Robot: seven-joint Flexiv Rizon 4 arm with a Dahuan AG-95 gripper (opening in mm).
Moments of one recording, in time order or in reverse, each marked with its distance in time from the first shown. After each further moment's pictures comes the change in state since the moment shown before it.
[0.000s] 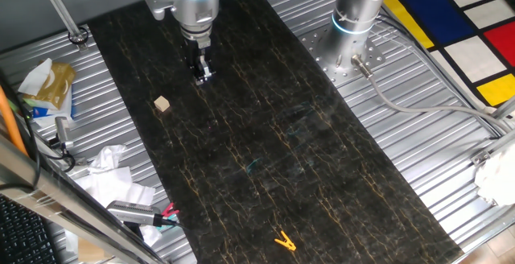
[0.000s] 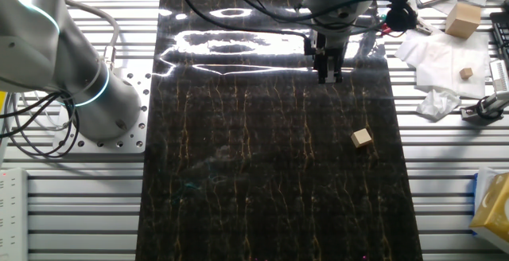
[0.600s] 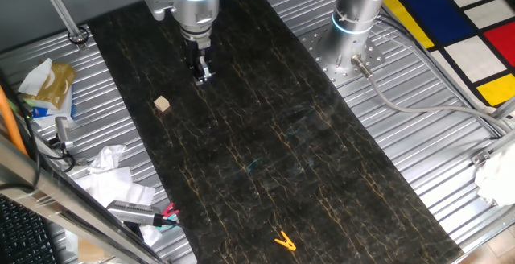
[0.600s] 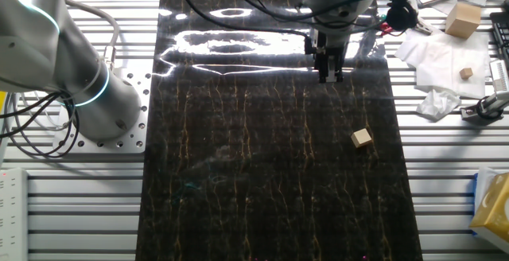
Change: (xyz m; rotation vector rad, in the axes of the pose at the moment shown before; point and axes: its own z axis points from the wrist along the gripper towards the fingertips) arm -0.002 0.000 0.000 0.004 -0.004 -0.001
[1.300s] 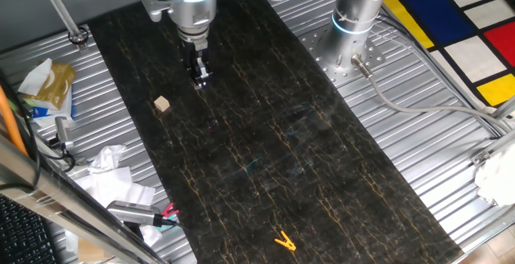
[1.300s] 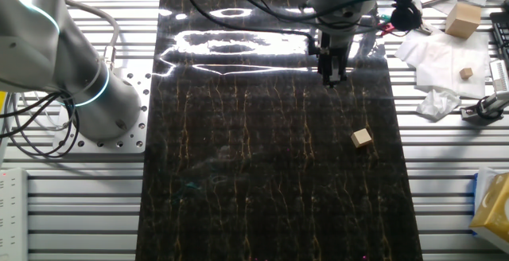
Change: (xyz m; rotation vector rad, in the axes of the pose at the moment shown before) arm -0.010 0.000 0.005 0.000 -0.007 0.002
